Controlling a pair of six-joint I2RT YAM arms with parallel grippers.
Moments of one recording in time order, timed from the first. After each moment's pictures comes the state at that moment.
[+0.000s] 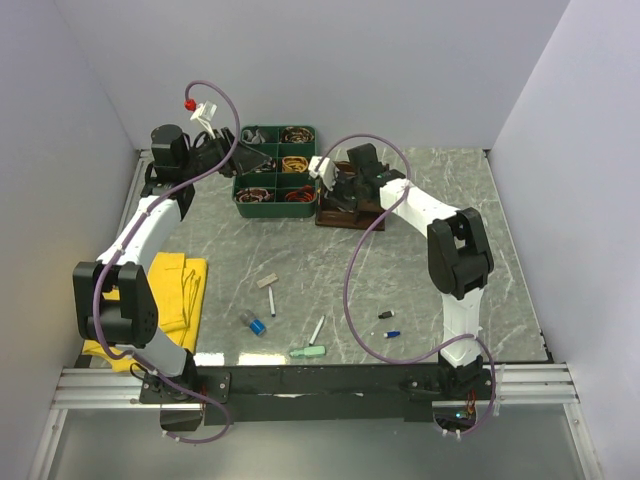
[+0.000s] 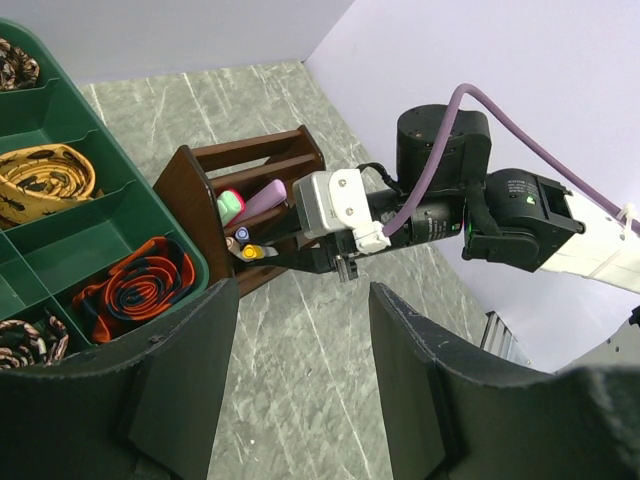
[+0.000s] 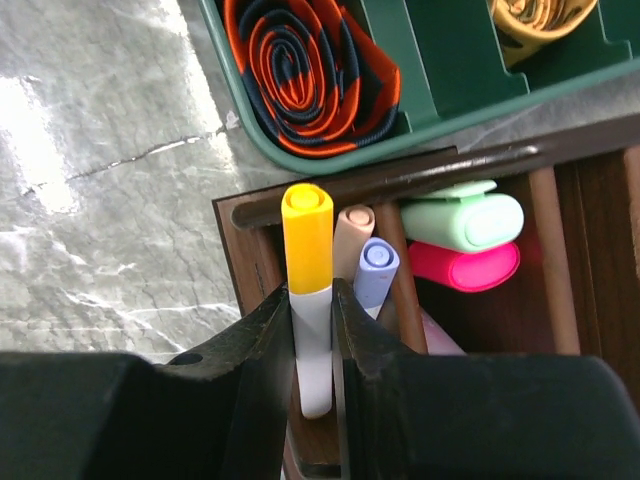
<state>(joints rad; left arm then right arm) -0.07 1.57 1.27 0.21 0.87 -0.58 0.43 2.04 1.61 -0.36 -0.42 -0.74</state>
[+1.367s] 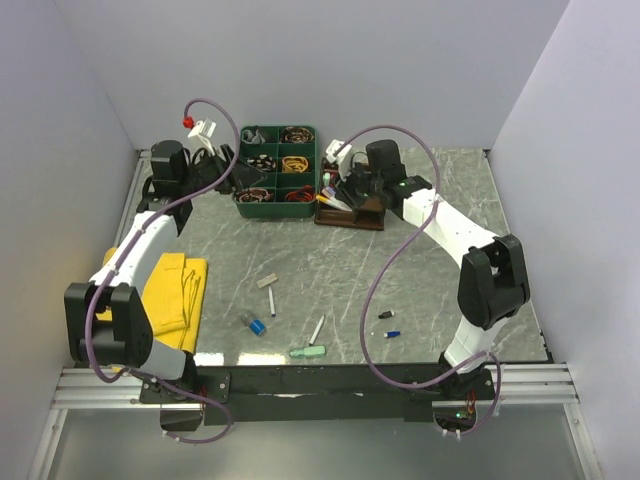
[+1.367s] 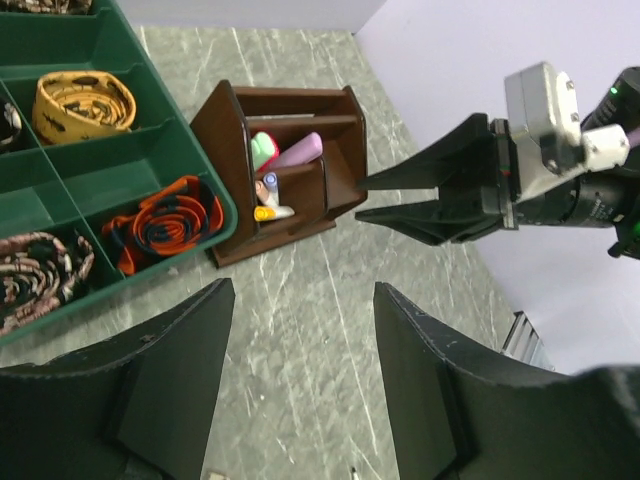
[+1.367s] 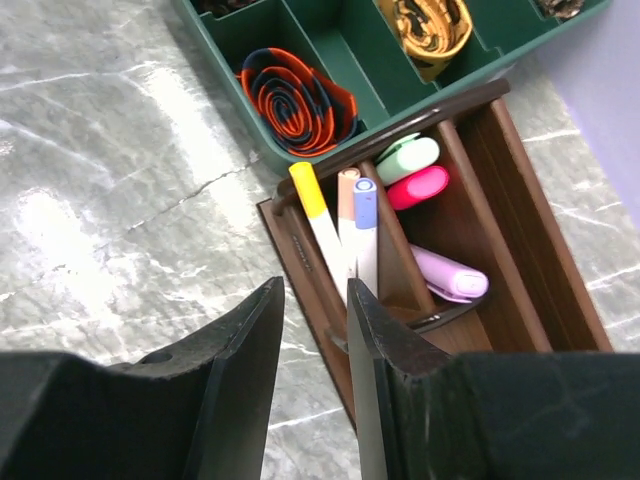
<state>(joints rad) -0.08 1.46 1.15 0.10 0.76 -0.51 0.43 1.74 1.41 -0.27 -0.38 -0.50</state>
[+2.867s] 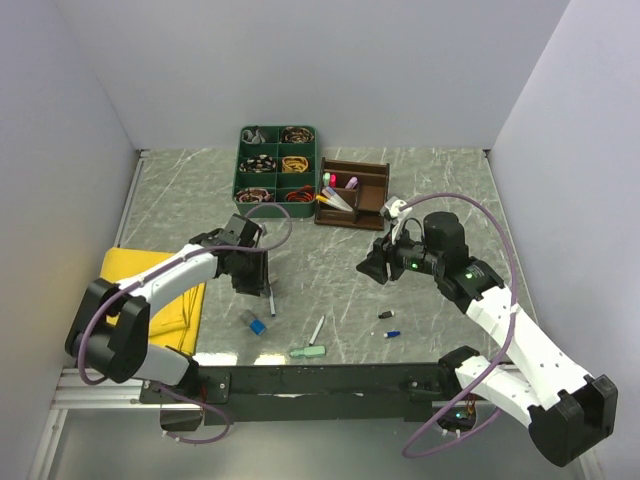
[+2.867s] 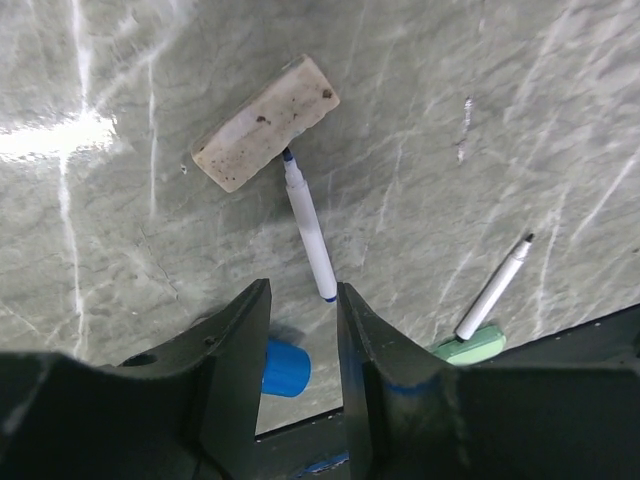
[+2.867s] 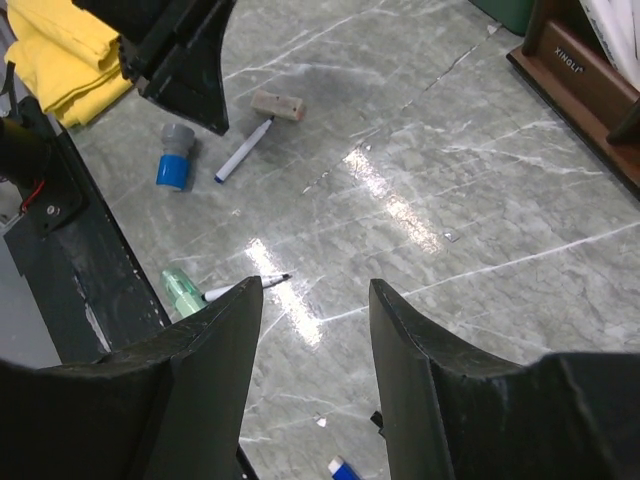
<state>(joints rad) -0.48 1.41 0.85 -0.61 0.18 -0.50 0.43 0.92 0.78 -0.34 -0.55 0.02</state>
